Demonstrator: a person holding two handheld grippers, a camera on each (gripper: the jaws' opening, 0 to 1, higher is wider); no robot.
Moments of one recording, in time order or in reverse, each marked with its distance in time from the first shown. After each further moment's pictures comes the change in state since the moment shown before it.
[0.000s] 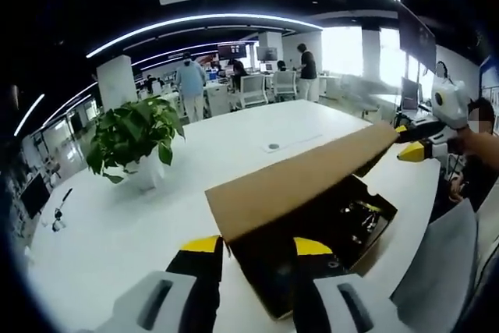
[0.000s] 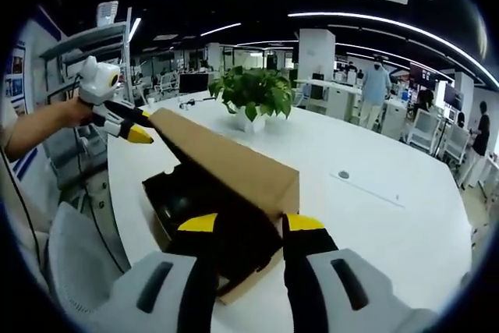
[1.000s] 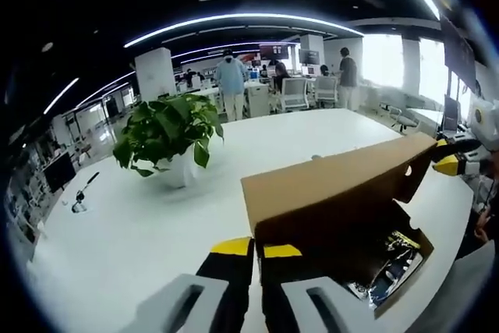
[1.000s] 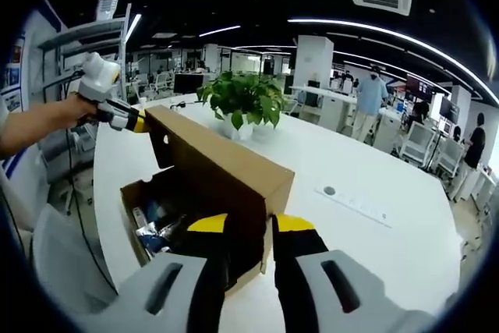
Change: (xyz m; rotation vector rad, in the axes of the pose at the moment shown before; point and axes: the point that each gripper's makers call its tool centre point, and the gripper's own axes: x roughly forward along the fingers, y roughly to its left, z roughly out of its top) left arm 0.031 0.047 0.021 -0.112 -0.012 0.197; right arm 0.018 -0.036 0.023 -0.059 -0.019 -0.043
